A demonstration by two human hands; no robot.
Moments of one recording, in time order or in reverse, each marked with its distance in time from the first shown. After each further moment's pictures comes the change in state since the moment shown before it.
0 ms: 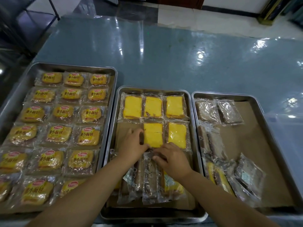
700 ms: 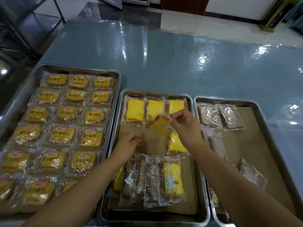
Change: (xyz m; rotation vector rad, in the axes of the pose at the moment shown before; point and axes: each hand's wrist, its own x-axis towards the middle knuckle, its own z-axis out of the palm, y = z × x) left_hand 0.004 -0.024 -0.014 -0.626 -0.124 -0.151; right_hand 0.068 -0.014 -0.072 0.748 0.319 0.333
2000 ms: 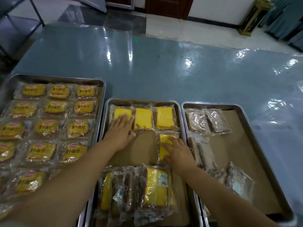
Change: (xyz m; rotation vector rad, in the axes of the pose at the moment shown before) left_hand 0.088 0.027 -0.012 1.203 -0.072 0.325; right_hand -0.017 0.066 -0.027 -1.198 -0.337 -0.145
